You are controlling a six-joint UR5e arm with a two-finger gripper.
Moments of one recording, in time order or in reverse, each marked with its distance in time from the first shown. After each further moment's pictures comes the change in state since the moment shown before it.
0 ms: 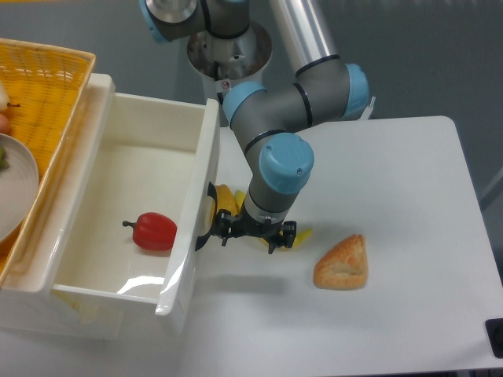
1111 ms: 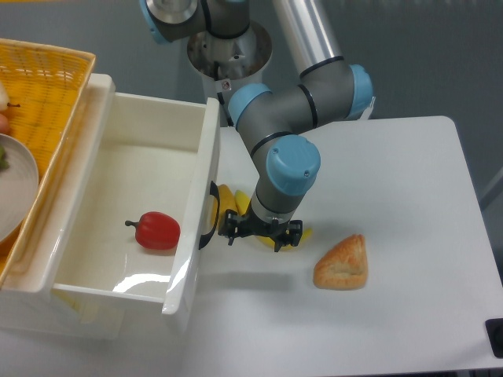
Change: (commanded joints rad) arm 0.018 -0.009 -0.008 0.000 0.014 0.000
